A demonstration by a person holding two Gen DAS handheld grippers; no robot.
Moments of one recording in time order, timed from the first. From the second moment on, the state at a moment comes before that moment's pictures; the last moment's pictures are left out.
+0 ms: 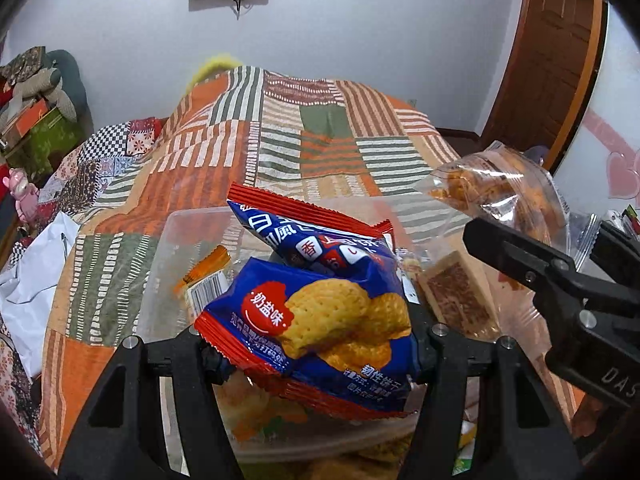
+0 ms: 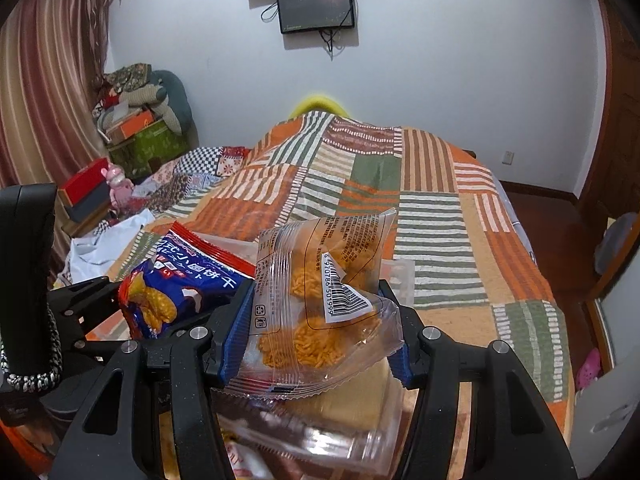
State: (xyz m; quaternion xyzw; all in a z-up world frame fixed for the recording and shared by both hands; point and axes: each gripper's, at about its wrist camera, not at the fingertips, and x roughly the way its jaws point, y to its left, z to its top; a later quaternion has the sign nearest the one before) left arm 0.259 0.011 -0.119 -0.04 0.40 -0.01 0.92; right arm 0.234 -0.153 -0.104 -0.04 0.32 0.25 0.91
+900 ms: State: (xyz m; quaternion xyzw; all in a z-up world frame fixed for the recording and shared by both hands) left arm 0.274 0.011 -0.131 -0.03 0.41 -0.01 0.91; right arm 0.255 -0.147 -0.115 -0.05 0.36 0.26 0.90
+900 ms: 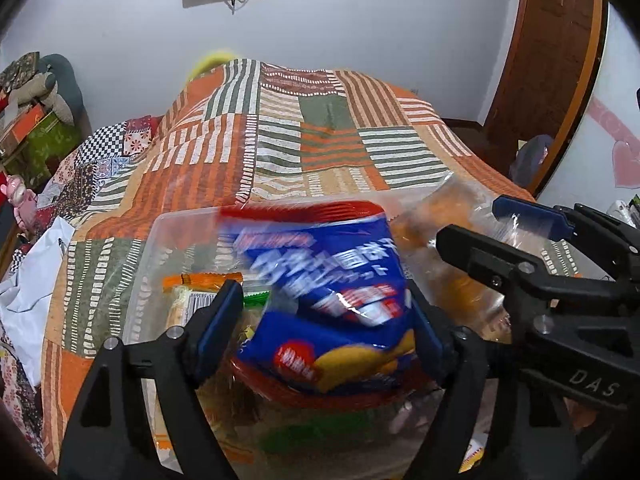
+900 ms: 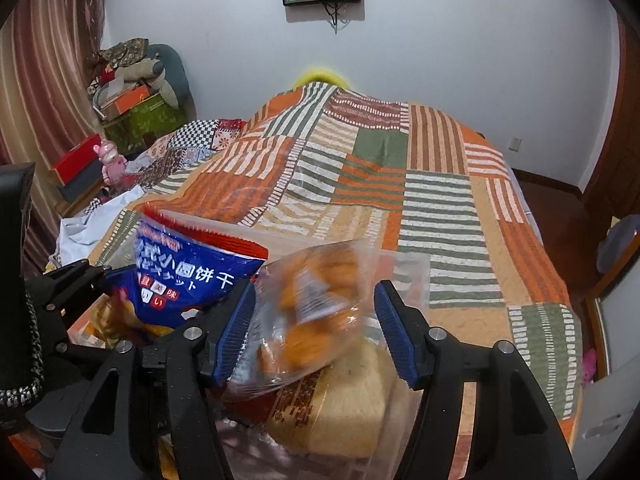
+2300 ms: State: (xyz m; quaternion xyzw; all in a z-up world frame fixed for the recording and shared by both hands) left arm 0.152 0.077 -0.143 -0.05 0.45 0.02 0.89; right arm 0.159 -0.188 -0.134 -0.02 0.38 0.28 0.88
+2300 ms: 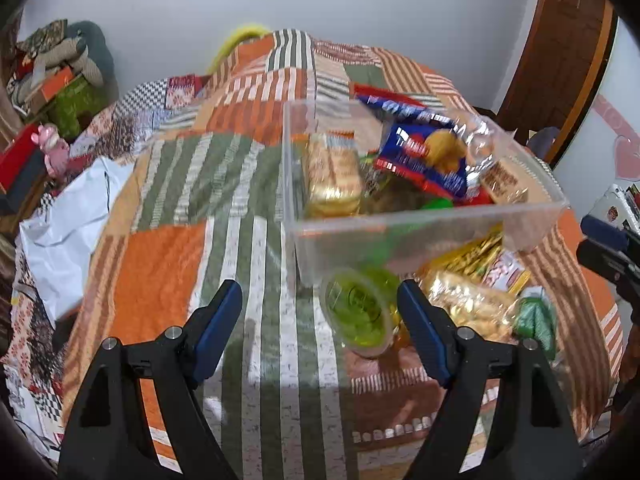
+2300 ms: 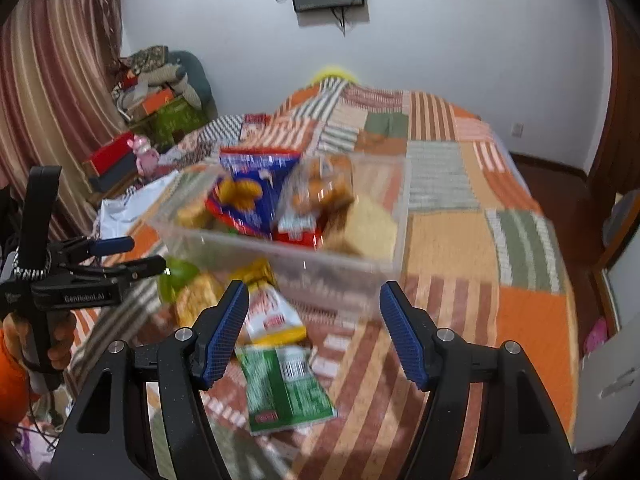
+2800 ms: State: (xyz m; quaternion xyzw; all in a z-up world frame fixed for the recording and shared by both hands) left arm 0.176 0.070 -0.169 -0.08 0.47 0.00 0.88; right arm 0.140 -0.180 -0.167 -0.04 0.42 0.31 0.85
